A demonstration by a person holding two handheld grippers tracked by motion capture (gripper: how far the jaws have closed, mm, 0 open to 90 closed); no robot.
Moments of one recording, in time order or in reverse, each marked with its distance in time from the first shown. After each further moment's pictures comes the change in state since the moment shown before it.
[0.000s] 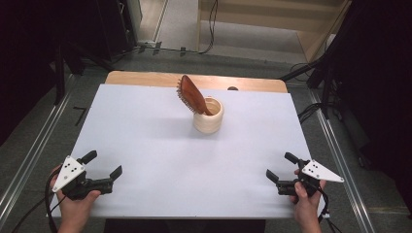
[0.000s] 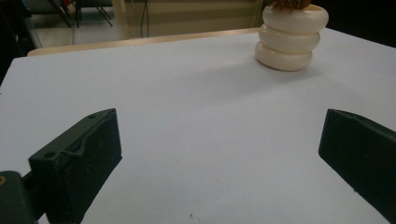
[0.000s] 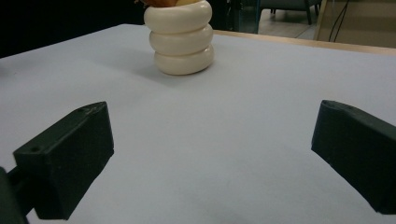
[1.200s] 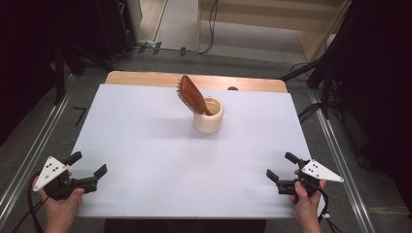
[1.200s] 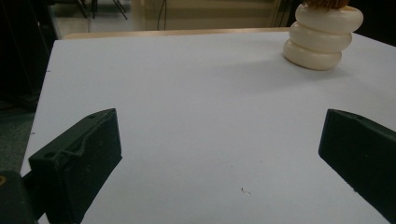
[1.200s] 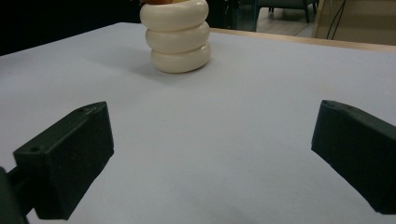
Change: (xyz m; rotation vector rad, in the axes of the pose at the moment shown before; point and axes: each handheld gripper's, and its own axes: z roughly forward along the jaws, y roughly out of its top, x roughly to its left) left arm 0.034 -0.011 -0.014 0.001 0.038 -0.068; right arm -0.002 -0.002 0.001 0.007 -0.009 0.004
